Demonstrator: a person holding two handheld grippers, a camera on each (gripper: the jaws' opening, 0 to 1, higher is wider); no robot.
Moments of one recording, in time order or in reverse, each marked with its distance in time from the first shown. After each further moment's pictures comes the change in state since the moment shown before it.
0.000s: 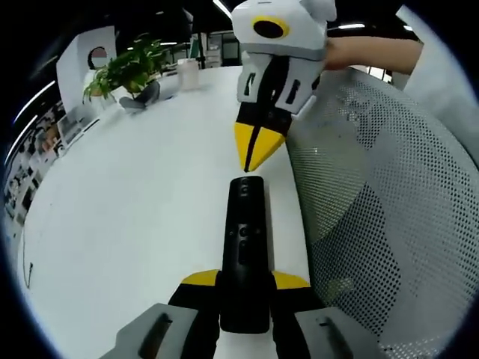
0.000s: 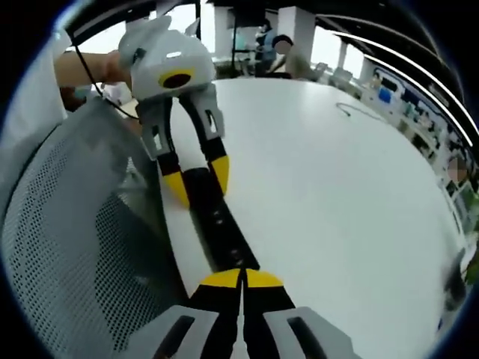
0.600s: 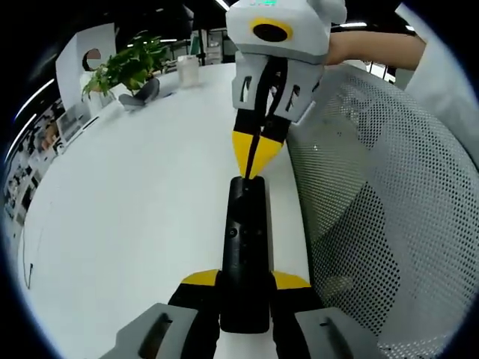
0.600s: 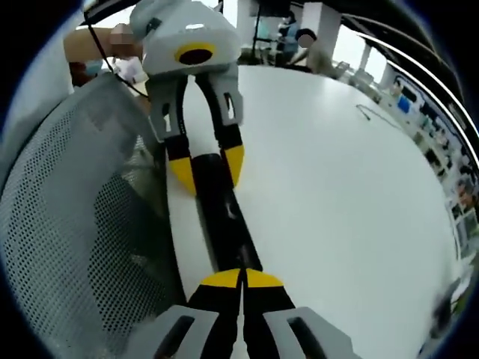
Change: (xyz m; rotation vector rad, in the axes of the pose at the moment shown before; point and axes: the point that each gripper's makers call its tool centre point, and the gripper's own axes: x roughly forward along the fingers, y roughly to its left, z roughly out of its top) left arm 0.001 0.000 0.000 0.001 0.029 -0.007; right arm 0.008 0.003 -0.004 -0.150 0.108 0.046
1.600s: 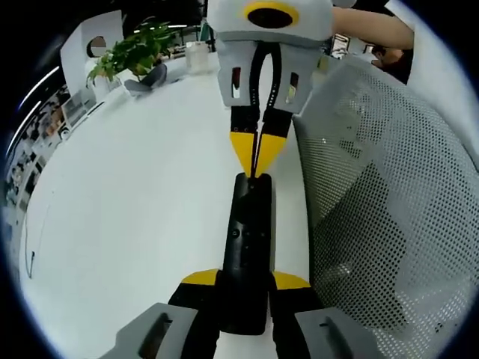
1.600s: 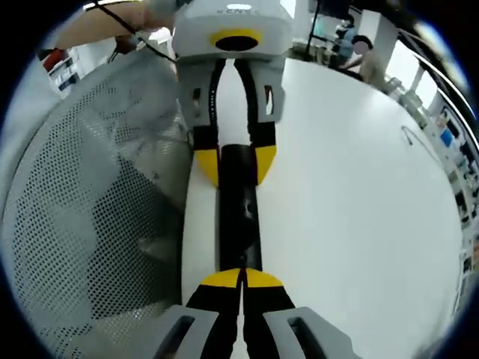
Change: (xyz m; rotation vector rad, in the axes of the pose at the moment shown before) left arm 0.003 0.001 -0.001 -0.062 0.080 0.035; right arm 0.002 0.000 -0.001 -0.174 0.035 0.173
